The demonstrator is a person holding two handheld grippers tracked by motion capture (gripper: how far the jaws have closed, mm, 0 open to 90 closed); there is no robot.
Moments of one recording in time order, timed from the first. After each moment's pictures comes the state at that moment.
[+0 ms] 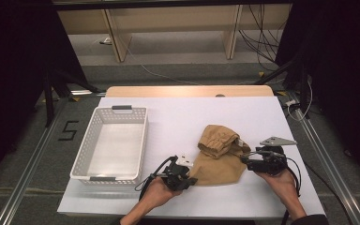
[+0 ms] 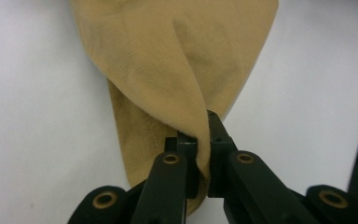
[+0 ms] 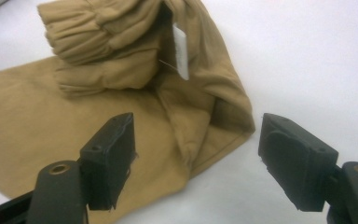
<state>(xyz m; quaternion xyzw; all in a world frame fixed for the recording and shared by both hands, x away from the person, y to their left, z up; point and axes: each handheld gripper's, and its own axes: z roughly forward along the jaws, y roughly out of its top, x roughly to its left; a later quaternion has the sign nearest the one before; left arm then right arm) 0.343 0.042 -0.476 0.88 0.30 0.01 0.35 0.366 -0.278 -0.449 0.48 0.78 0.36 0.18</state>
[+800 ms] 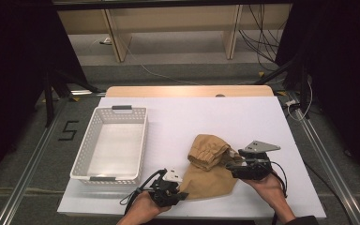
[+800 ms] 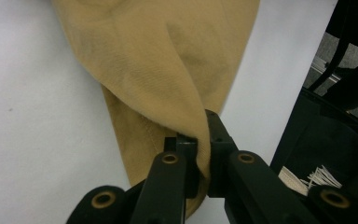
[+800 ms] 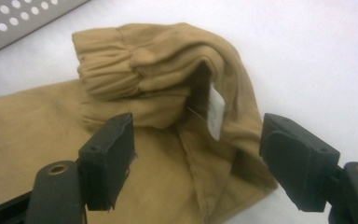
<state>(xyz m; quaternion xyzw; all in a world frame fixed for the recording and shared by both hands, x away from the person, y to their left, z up) 0.305 0.068 -0.472 0.89 0.29 -0.01 0.35 0.350 -0.231 -0.442 0.41 0.81 0.39 0.18</state>
